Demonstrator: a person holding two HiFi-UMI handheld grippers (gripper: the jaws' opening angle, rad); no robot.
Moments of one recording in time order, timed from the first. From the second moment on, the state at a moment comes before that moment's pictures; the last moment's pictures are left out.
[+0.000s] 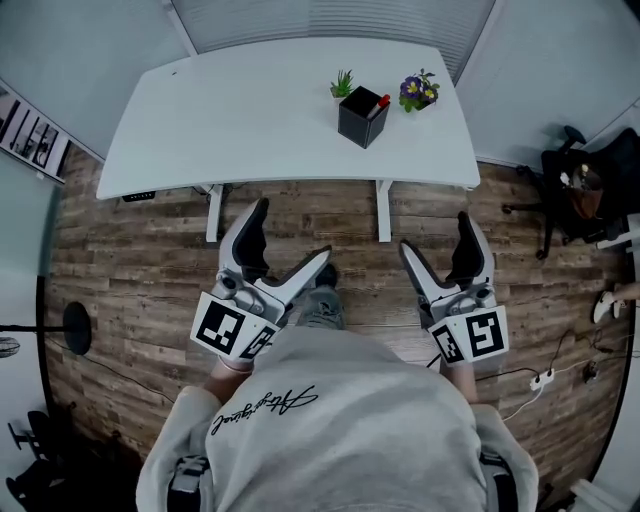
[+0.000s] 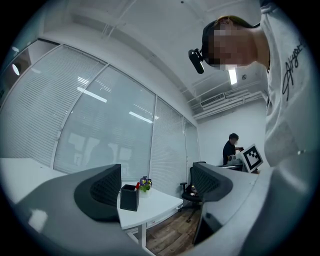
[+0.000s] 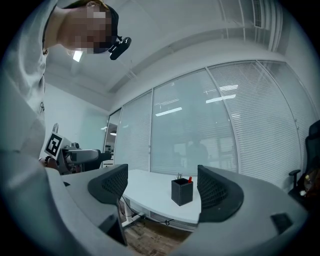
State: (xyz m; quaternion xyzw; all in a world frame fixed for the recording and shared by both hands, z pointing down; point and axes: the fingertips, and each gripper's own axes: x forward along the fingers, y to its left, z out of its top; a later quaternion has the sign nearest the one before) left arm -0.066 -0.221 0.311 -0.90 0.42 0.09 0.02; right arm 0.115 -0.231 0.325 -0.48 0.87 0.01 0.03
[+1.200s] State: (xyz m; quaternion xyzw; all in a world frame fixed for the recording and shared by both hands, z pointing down) left arm -0.074 -0.408 0.298 -0.92 0.37 0.09 0.02; right arm 0.102 -0.399 0.310 -0.52 0.85 0.01 0.03
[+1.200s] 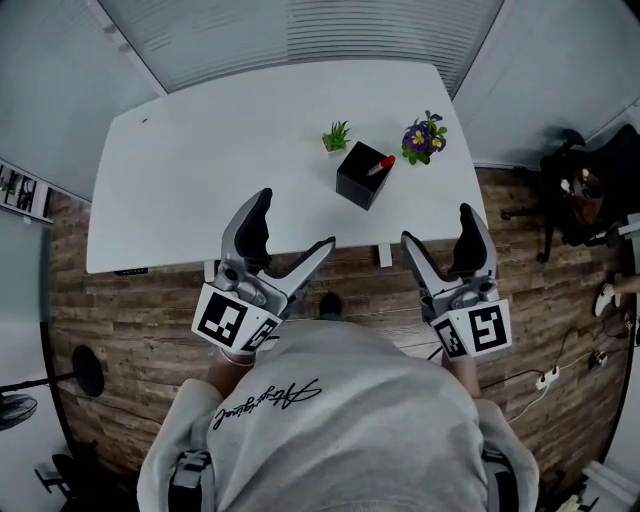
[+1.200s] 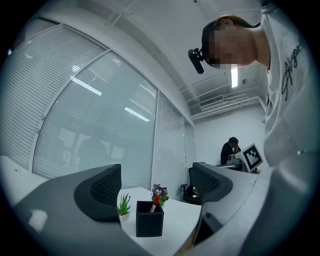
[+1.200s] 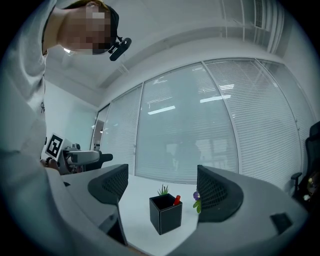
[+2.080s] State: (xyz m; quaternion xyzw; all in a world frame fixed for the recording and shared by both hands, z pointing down) left arm -0.067 -0.476 0.319 -0.94 0.34 0.08 -0.01; right arm 0.097 -0.461 0.324 -0.54 0.84 0.00 0.04
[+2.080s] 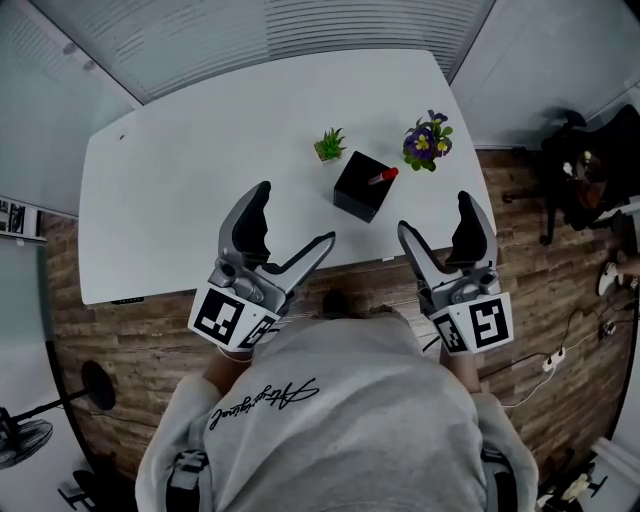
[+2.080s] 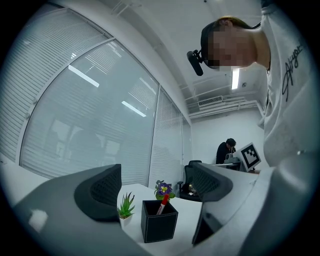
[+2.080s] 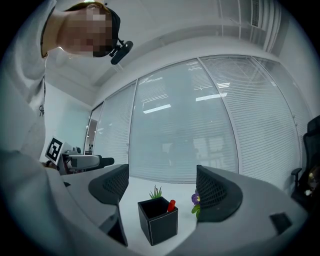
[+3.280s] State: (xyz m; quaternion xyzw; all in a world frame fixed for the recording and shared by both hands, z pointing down) left arm -0.025 -0.483 0.302 -0.88 0.47 0.08 0.02; right arm 0.093 -0.517 0.347 -0.35 0.94 -0.01 -0.01
